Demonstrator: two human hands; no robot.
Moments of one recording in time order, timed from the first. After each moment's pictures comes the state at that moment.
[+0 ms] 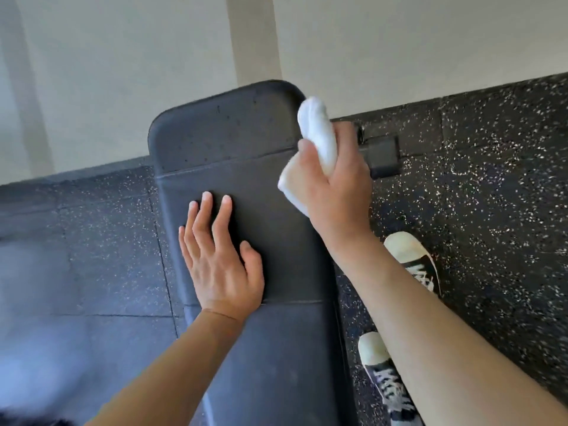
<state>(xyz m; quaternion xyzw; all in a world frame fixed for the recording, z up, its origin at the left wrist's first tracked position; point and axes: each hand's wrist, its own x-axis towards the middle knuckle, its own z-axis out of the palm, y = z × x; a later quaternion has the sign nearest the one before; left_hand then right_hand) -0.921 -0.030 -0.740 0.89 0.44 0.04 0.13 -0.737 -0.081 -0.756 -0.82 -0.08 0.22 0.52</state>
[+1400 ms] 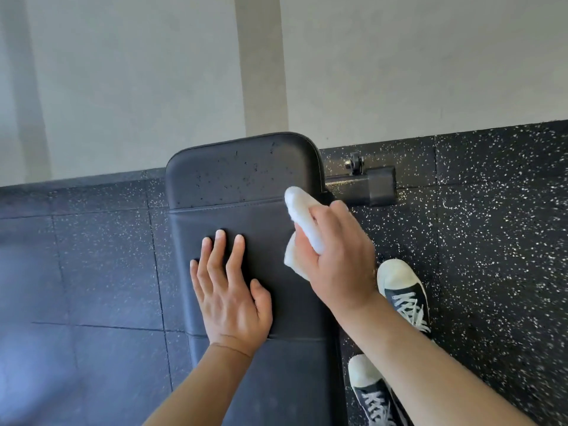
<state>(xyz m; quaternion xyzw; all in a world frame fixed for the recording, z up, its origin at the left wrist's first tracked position) -0.922 -0.029 -0.739 0.89 0.44 0.00 0.11 -0.754 -0.100 -0.753 -0.86 -0.31 0.09 0.38</state>
